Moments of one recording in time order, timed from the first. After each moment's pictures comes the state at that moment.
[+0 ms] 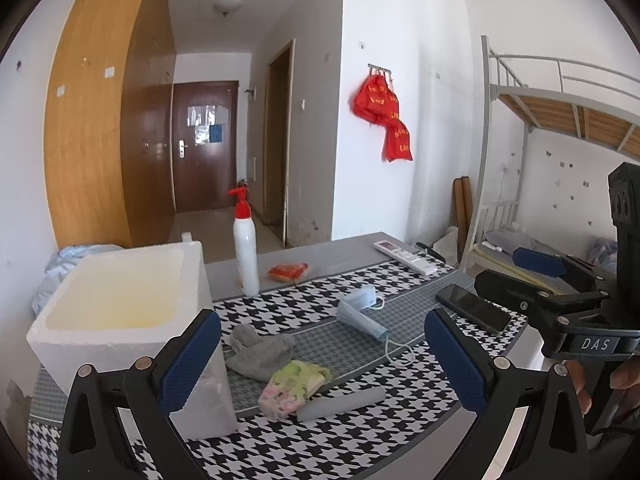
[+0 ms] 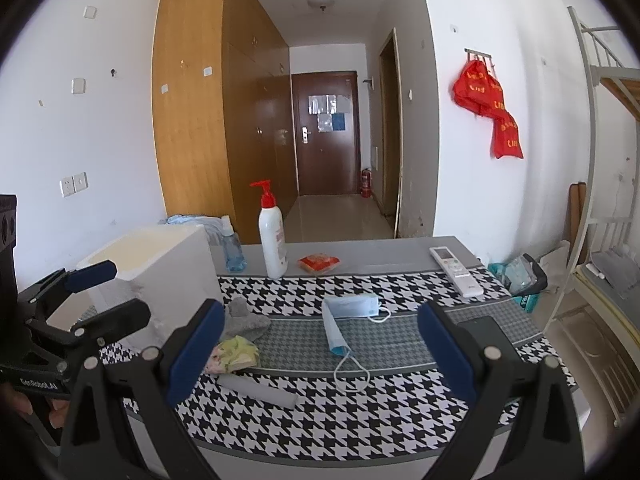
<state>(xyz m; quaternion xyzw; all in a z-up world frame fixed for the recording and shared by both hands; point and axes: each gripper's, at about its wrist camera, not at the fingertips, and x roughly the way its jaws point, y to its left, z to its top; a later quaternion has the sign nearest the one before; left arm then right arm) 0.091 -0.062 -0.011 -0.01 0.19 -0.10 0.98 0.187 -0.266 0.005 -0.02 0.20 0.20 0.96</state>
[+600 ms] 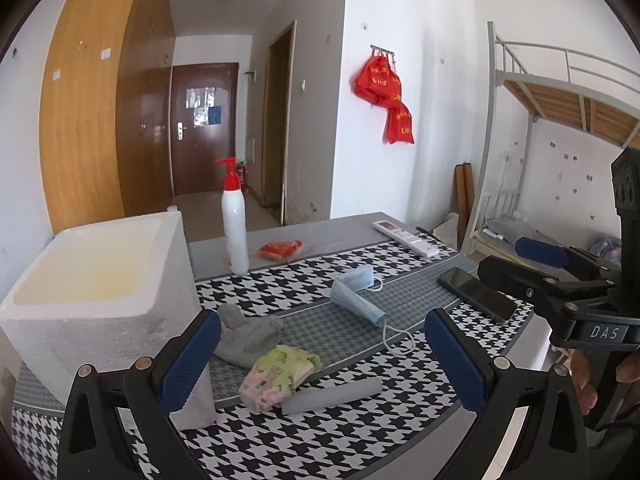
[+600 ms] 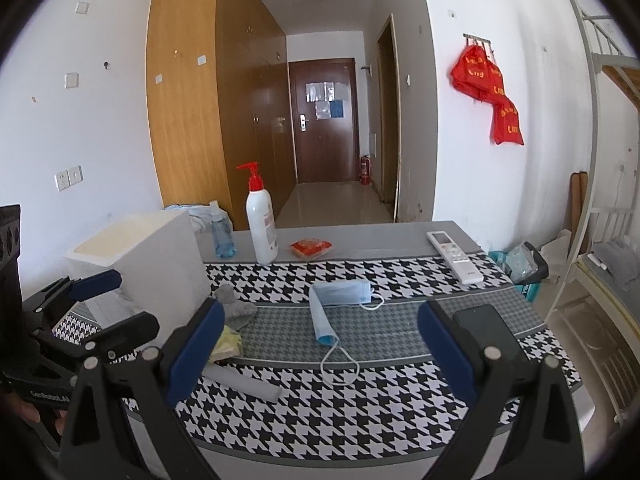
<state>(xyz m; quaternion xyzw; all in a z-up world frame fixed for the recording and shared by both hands) 0.112 -0.074 -0.033 -0.01 0.22 -0.10 0.97 0.207 -0.275 -0.012 -0.02 0.23 0.20 0.95</state>
